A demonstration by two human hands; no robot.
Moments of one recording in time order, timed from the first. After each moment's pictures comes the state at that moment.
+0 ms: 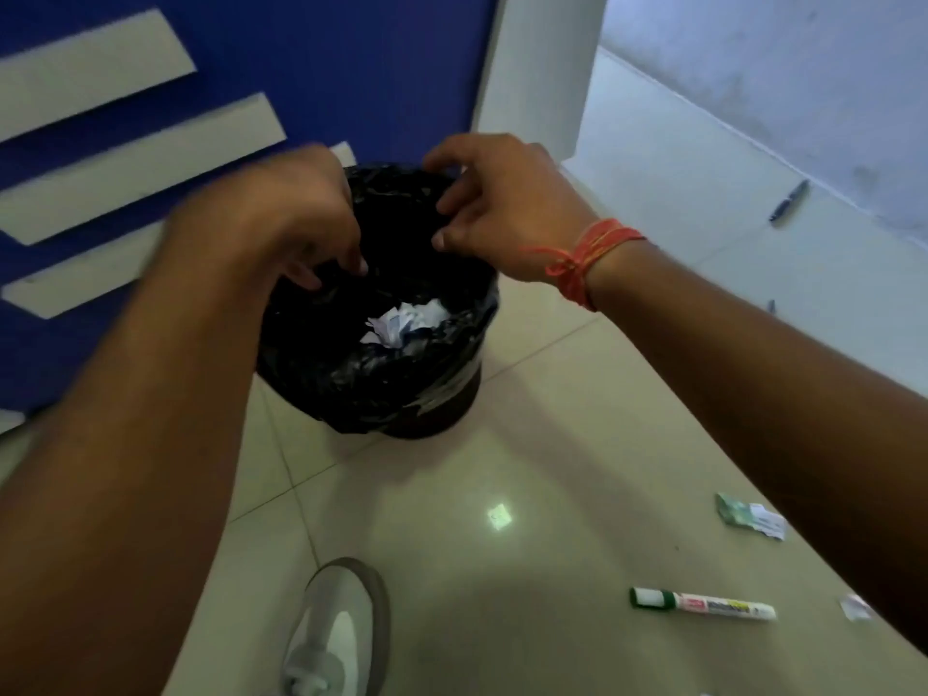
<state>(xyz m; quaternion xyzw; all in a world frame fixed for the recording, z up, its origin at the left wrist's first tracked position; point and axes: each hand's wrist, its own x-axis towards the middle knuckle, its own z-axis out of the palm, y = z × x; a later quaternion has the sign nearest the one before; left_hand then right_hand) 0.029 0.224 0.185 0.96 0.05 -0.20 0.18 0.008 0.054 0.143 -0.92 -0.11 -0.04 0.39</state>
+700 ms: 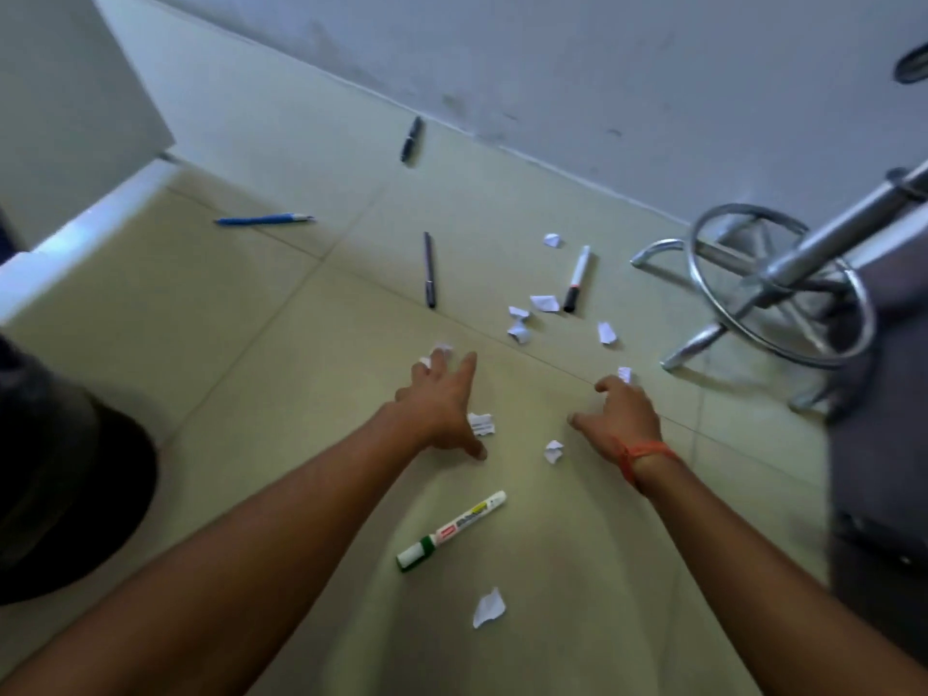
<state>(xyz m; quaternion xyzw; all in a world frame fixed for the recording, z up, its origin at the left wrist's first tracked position) -0.126 -0.093 -0.064 0.83 -0.44 -0.35 0.02 -0.304 -0.233 -0.056 -0.77 0.58 0.06 0.26</state>
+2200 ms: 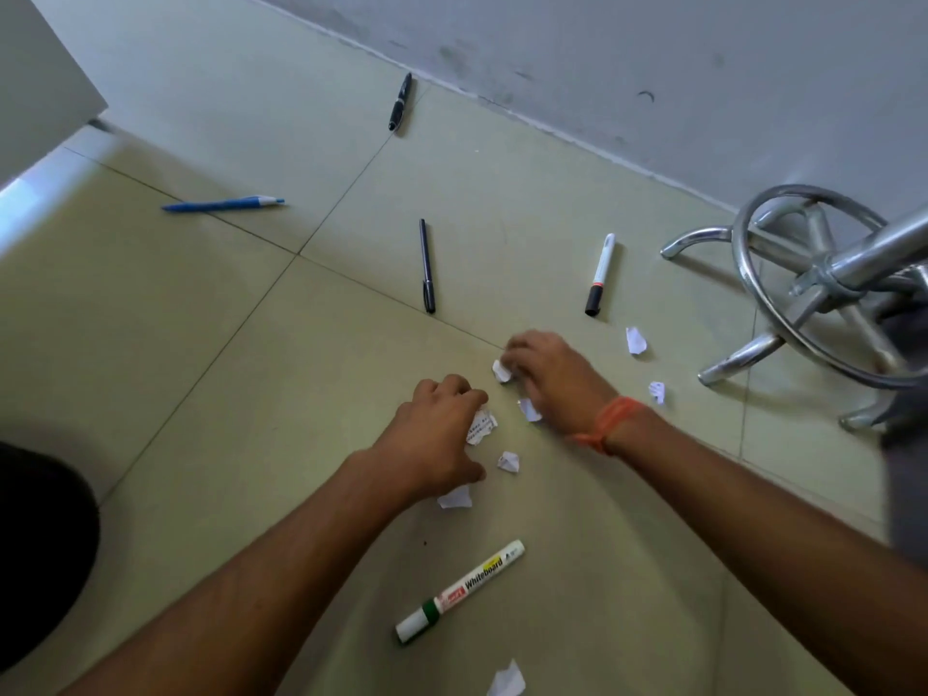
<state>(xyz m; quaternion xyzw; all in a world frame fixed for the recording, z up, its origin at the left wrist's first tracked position) -0.106 -0.097 -0.082 0.78 -0.52 -0.33 0.08 -0.209 -0.273 -0.109 -0.97 0.16 0.01 0.19</state>
